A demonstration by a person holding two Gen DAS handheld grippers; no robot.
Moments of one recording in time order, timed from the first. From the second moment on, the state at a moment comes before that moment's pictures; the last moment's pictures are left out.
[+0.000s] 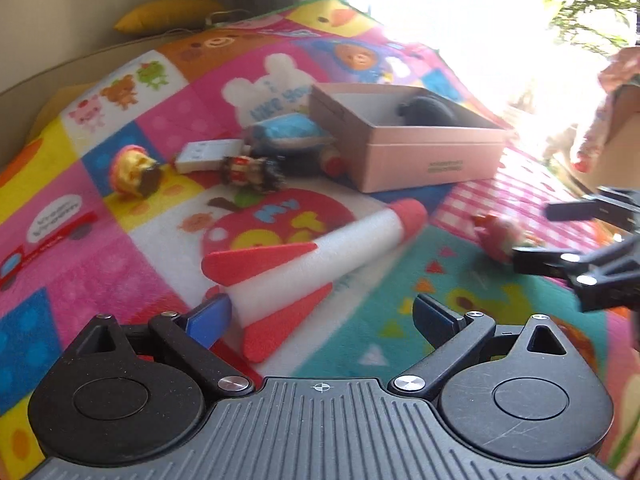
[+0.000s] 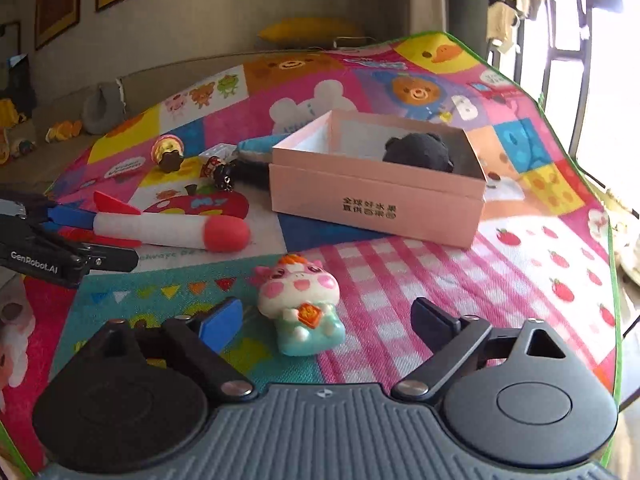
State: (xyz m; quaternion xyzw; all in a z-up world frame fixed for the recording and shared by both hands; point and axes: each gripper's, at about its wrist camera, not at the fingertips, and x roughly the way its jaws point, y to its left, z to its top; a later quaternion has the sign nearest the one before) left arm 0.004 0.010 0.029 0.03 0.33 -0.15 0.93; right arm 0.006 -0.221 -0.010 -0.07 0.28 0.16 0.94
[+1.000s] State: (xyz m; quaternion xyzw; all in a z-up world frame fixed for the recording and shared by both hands) left arm -0.004 -0.010 0.065 0.06 0.27 -0.18 0.94; right arm -0.001 -0.242 -0.025 -0.04 0.30 0.14 0.94
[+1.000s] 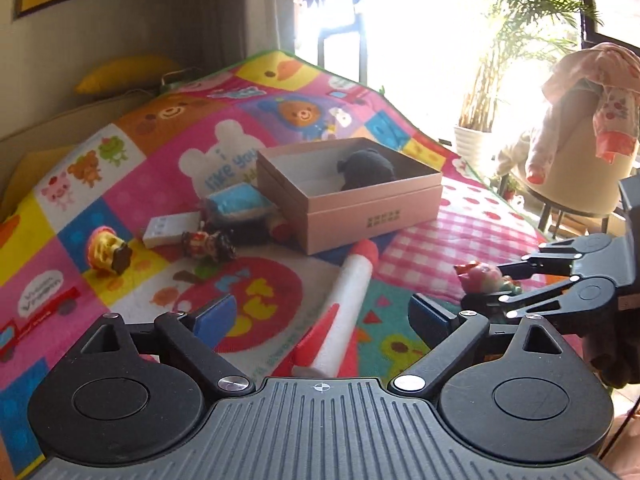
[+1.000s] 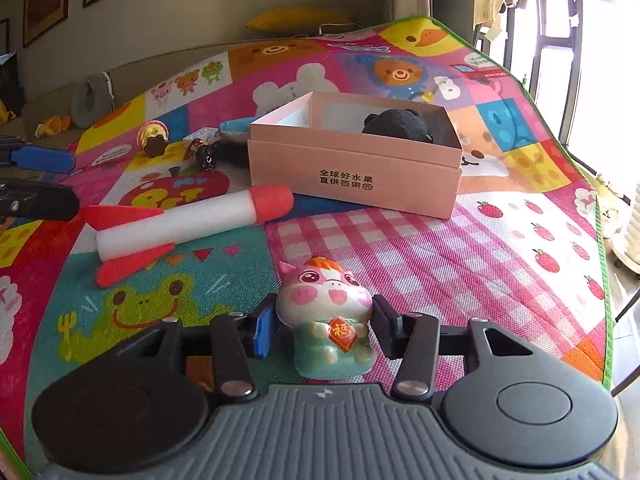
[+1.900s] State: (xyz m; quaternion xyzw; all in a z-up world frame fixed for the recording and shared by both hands) left arm -0.017 -0.024 0.043 0.02 0.31 -0.18 0.93; right arm -0.001 -0.255 -0.034 -0.03 0.29 0.09 0.95
